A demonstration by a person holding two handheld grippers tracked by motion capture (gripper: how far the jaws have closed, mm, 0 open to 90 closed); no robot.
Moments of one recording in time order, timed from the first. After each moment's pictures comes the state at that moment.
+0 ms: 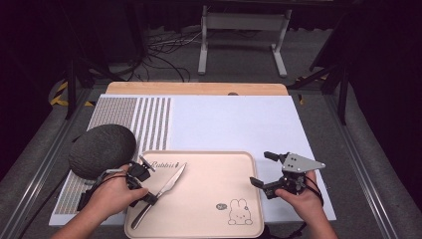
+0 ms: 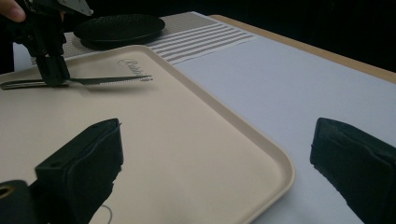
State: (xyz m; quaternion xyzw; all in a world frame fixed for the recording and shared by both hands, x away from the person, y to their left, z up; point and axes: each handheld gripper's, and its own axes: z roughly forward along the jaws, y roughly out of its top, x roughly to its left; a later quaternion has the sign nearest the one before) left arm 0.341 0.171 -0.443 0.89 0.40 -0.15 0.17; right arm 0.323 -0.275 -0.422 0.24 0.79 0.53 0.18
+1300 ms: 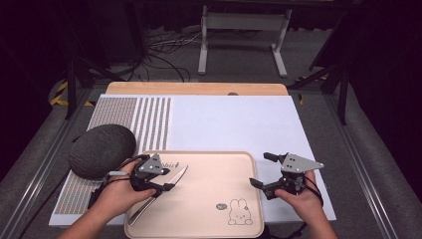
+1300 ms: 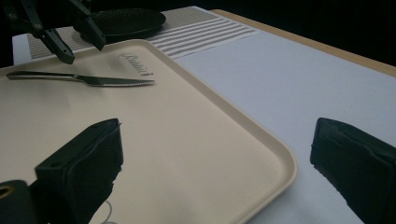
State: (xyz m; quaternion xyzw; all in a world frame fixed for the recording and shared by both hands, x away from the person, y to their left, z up) left arm 0.338 0.151 -0.424 0.93 0.16 0.07 0.33; right arm 0.324 -0.274 -0.425 0.24 0.80 0.52 0.18
